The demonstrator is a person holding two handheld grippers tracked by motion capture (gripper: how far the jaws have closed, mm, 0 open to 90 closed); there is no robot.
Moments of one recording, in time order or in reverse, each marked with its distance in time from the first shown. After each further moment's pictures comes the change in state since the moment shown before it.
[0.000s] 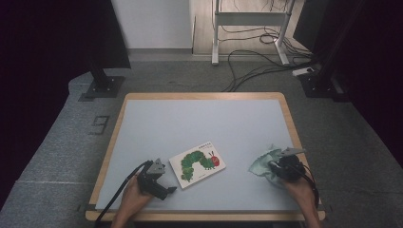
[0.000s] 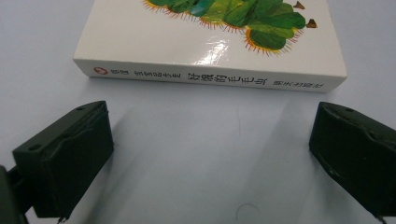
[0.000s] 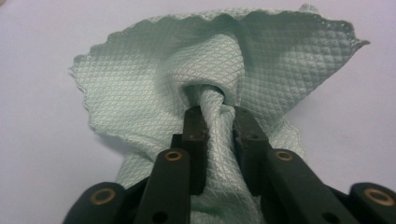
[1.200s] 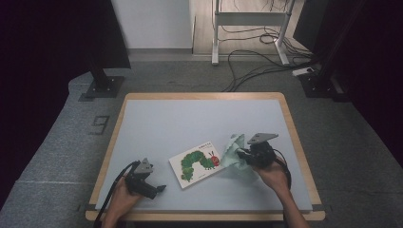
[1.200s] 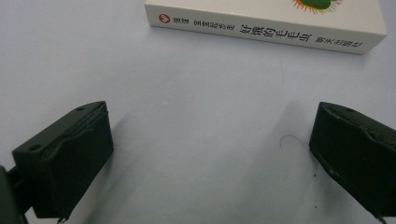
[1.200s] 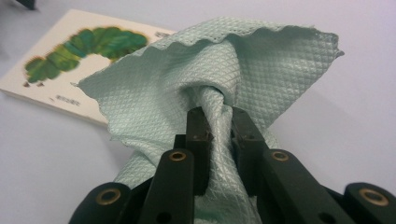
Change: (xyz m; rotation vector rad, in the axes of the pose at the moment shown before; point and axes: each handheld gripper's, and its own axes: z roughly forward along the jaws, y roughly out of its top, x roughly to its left) left arm 0.015 -0.025 -0.022 -0.003 0.060 -0.071; right arm 0.069 0.087 0.004 -0.160 0.231 -0.165
